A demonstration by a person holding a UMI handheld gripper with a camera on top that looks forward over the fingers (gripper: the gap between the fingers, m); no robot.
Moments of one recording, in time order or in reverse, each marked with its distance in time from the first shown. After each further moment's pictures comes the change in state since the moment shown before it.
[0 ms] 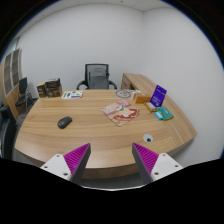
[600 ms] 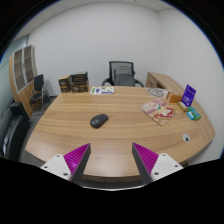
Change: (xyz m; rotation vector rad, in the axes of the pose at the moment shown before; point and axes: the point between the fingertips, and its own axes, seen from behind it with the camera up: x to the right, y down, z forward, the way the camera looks) arm -0.192 0.023 0.056 0.013 -0.189 -0.027
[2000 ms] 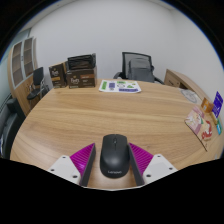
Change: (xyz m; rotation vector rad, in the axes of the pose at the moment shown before) arm -0.100 -0.057 0.296 -0.030 -0.058 -0.049
